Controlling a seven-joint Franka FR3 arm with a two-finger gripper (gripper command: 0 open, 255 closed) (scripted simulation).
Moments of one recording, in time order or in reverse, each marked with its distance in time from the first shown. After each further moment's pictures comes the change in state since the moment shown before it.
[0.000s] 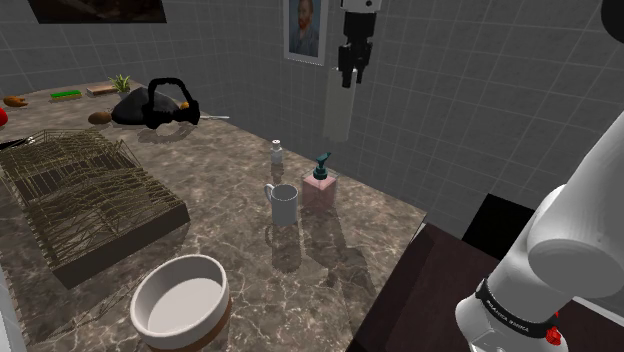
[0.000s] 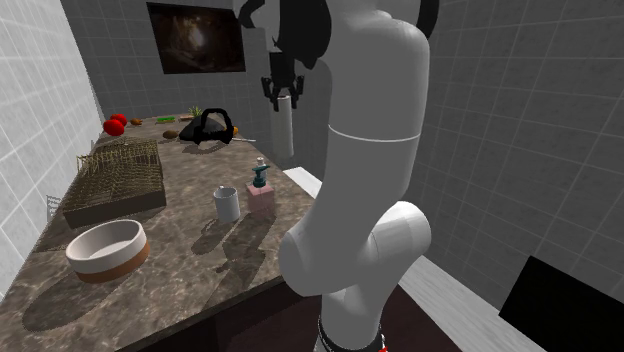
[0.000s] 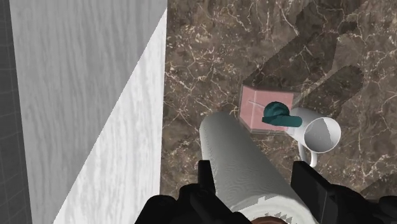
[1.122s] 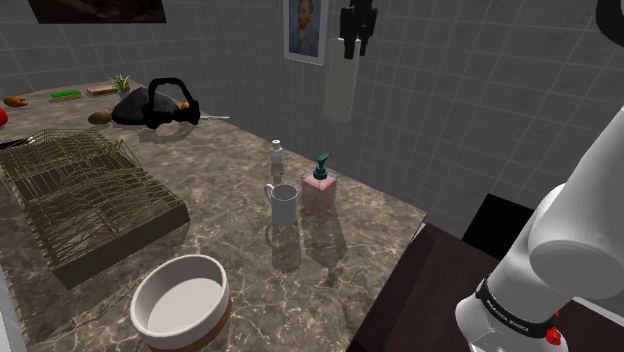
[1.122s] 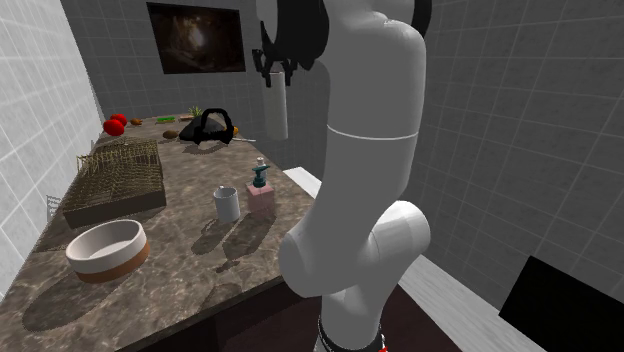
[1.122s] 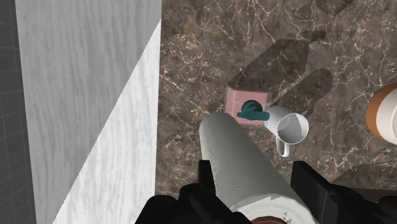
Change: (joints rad) arm 0.021 0.018 0.019 0.221 0.002 -0.205 0.035
